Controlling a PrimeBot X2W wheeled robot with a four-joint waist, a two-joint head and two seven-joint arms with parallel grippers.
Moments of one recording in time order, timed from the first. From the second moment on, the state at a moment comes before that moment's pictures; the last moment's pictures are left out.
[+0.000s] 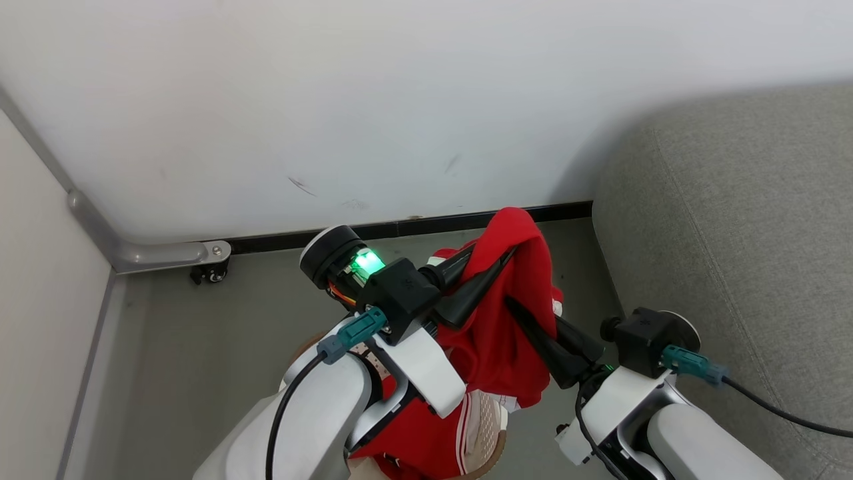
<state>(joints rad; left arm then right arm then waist) -0.55 0.04 -0.66 0.05 -0.32 -0.13 -0.08 -0.31 -0.20 0.57 0.14 0.33 0.12 -0.26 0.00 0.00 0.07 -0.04</state>
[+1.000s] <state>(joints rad) -0.54 0.04 -0.67 0.03 -0.36 -0.11 -0.01 -0.30 -0.24 0.27 0.10 0.35 0.12 -0.26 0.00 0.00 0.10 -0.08</state>
